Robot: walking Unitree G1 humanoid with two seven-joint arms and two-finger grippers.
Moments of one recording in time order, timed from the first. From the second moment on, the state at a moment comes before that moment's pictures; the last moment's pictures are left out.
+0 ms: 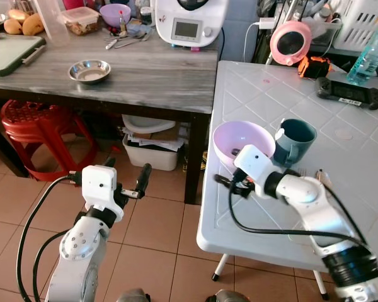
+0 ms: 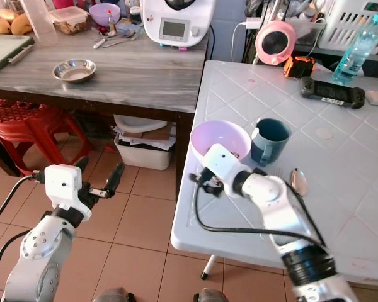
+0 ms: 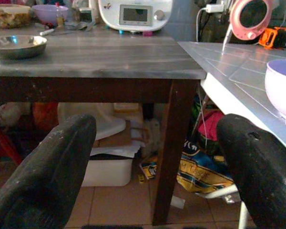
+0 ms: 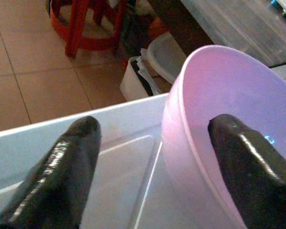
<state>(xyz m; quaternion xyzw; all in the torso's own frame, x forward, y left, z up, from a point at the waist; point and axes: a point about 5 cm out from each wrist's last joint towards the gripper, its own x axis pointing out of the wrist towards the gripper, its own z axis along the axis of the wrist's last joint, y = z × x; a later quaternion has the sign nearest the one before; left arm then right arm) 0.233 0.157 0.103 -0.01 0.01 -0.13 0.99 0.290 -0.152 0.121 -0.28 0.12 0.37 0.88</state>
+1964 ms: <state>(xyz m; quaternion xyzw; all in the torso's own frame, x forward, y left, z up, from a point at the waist) 0.239 0.151 0.098 -0.01 0.04 -0.14 0.99 0.311 -0.178 0.117 -0.39 0.15 0.38 0.82</state>
